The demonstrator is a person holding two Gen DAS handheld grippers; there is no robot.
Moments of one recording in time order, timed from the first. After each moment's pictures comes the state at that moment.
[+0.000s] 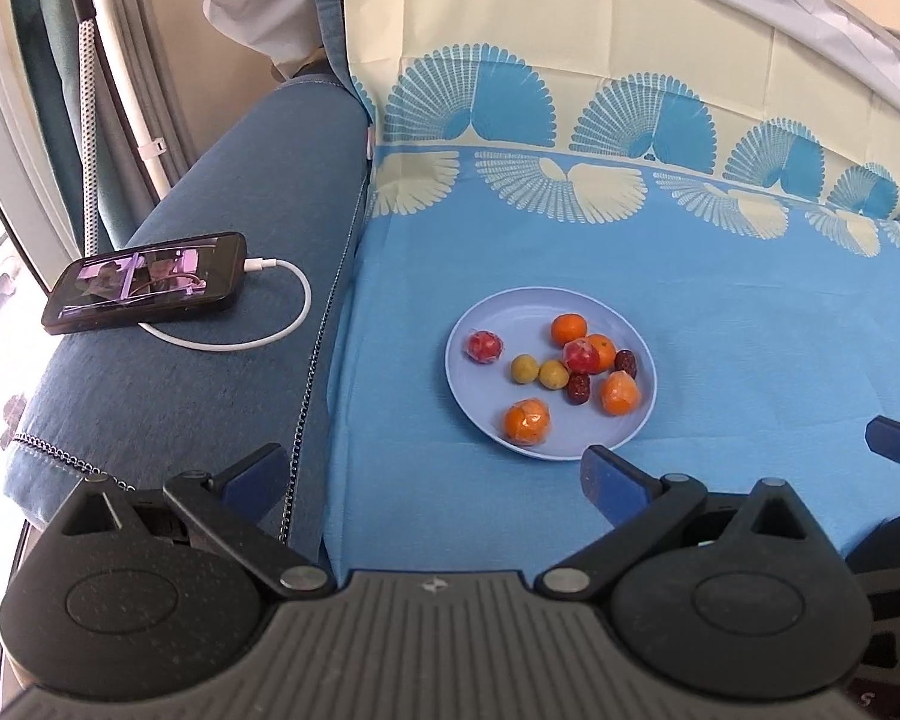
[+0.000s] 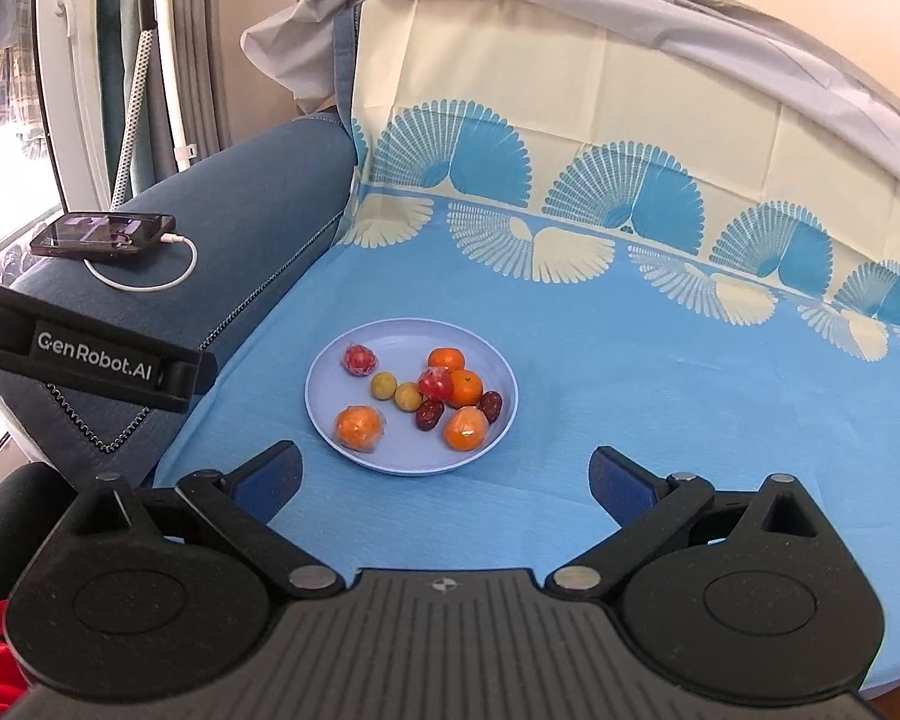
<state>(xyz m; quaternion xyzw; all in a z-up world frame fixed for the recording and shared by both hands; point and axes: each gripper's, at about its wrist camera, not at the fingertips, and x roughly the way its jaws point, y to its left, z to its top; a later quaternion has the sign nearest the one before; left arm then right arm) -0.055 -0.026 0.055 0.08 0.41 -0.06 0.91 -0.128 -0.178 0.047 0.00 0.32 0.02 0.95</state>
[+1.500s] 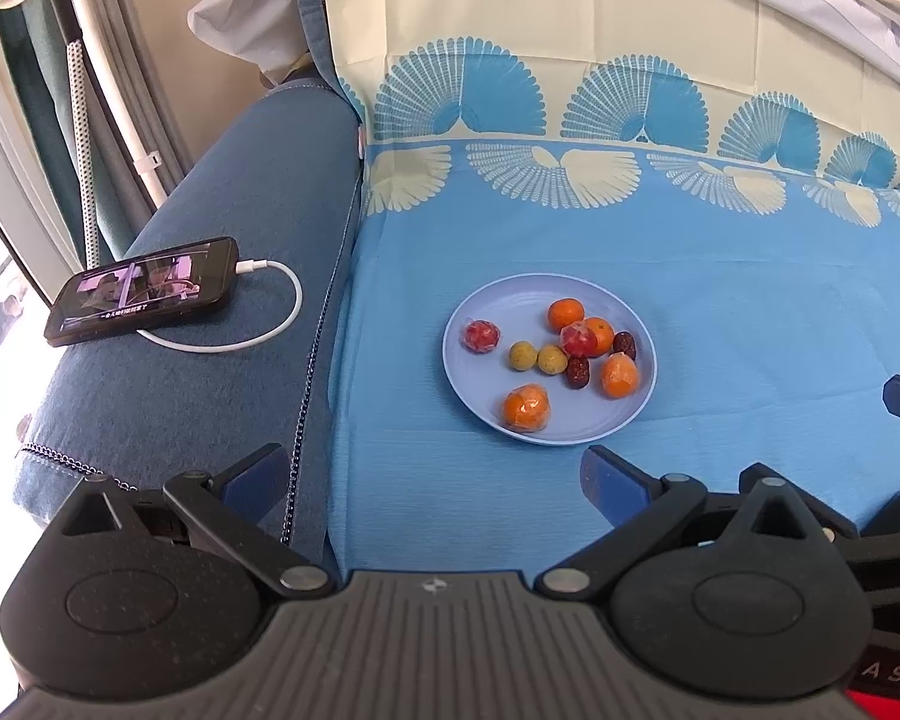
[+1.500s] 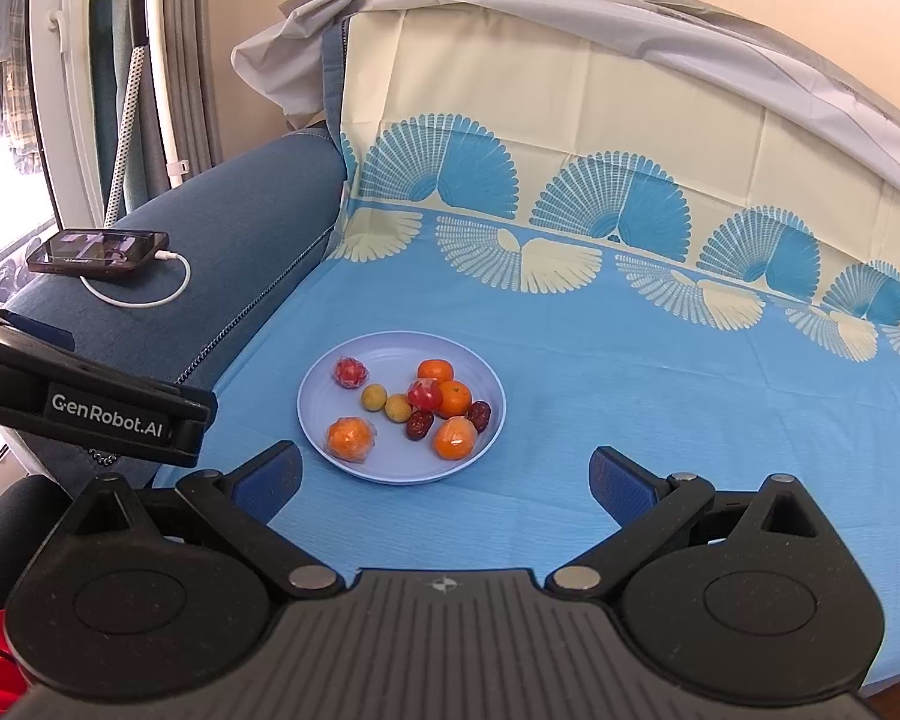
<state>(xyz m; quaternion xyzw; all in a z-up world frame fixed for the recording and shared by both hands) -0.061 -0.038 0.050 0.11 0.41 -0.05 0.91 -0.134 -0.181 0.051 0.01 0.31 0.01 0.95</state>
